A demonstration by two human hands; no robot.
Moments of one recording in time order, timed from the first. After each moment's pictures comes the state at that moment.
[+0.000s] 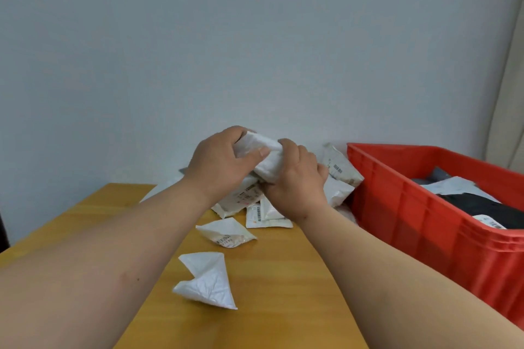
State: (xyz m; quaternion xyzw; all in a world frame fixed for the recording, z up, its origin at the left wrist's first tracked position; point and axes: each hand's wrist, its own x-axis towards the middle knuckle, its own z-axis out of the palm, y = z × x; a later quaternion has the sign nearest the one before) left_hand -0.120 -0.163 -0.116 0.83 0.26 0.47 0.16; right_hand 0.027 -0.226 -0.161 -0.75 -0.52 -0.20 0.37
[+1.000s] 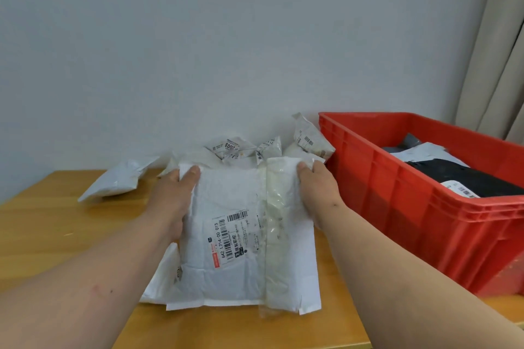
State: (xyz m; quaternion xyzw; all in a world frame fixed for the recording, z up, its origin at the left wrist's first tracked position) left_hand -0.058 -0.125 -0.223 0.57 0.38 0.45 0.57; right_hand 0.128 -0.256 -0.214 -0.75 -0.28 0.14 0.59
